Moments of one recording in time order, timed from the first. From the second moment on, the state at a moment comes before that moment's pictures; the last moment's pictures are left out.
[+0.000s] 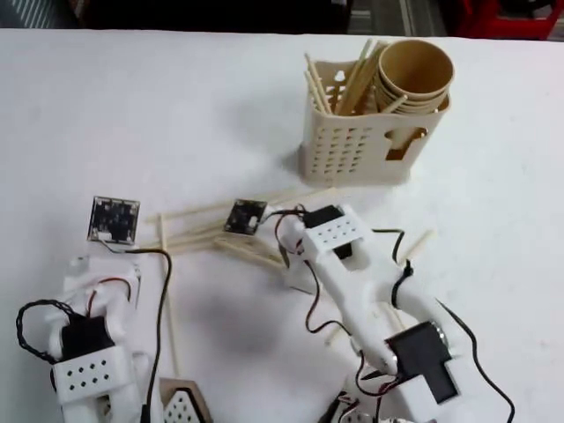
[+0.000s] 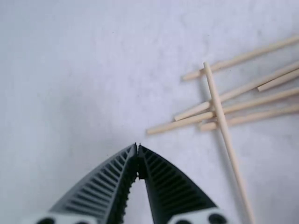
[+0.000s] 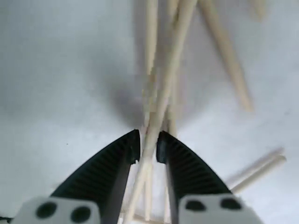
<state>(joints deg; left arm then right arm) -23.3 -79.6 85.7 53.6 -23.9 -26.8 -5.1 41.5 59.3 47.7</state>
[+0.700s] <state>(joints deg) -23.3 -79.6 85.7 53.6 -23.9 -27.2 -5.1 34.1 67.8 44.3</state>
